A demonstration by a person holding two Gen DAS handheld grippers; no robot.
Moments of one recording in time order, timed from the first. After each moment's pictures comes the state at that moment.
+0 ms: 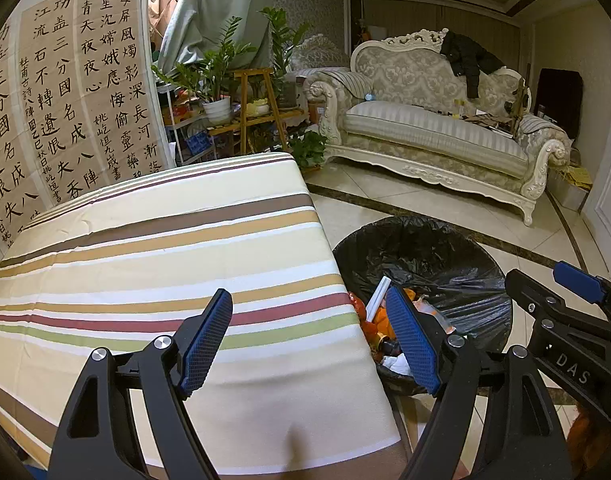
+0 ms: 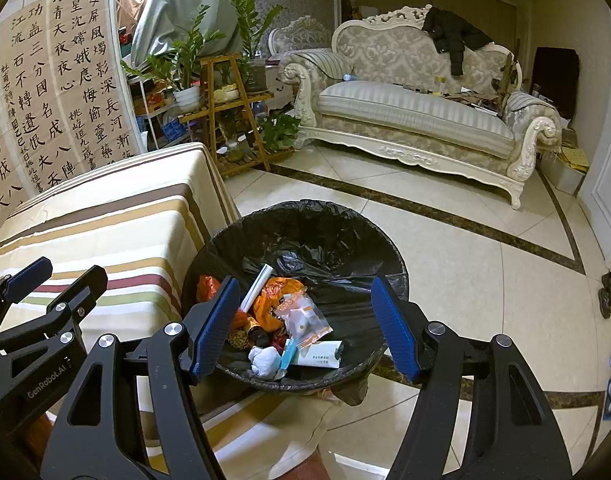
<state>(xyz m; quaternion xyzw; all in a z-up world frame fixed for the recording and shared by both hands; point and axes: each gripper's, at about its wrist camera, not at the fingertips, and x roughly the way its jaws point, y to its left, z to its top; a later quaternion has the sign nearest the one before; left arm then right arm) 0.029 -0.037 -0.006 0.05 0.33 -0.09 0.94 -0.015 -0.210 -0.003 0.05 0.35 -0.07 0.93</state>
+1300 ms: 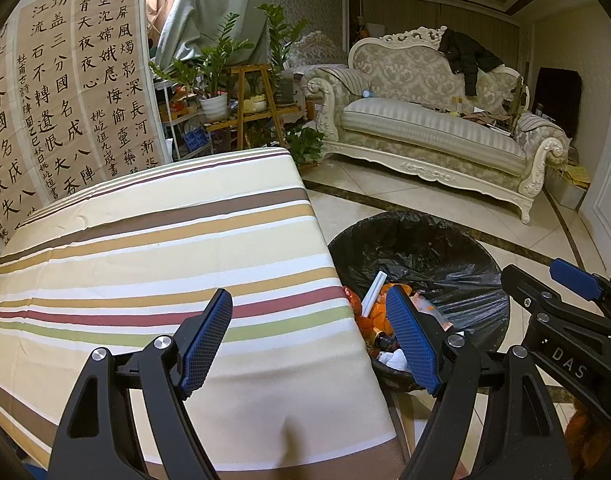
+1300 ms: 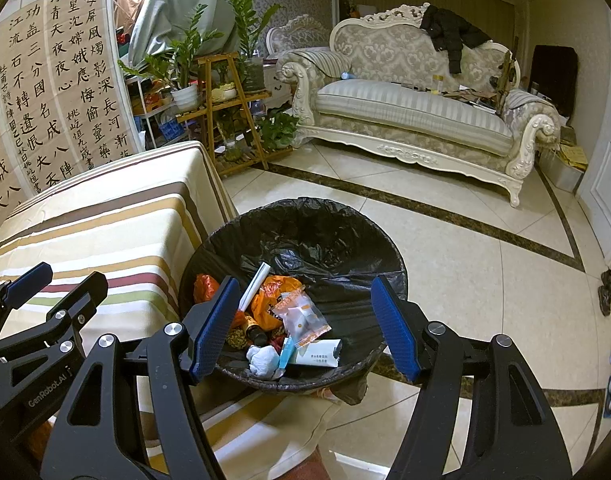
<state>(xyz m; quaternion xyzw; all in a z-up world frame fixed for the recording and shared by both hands) 0.027 -0.039 -0.006 0.05 0.33 -0.09 0.94 -0.016 -0.211 -0.002 0.05 0.35 -0.07 0.93</state>
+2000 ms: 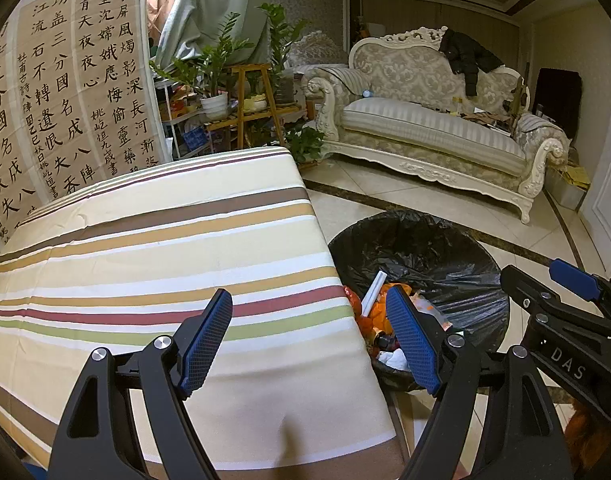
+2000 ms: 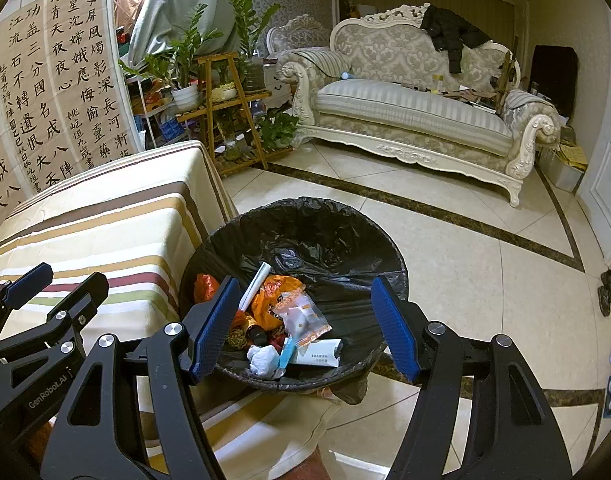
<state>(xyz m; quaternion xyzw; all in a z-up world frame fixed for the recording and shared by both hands) 0.027 -0.038 -0.004 0.05 0.33 -0.09 0.94 -0.017 -0.211 -0.003 0.05 0.35 -0.07 0.93</state>
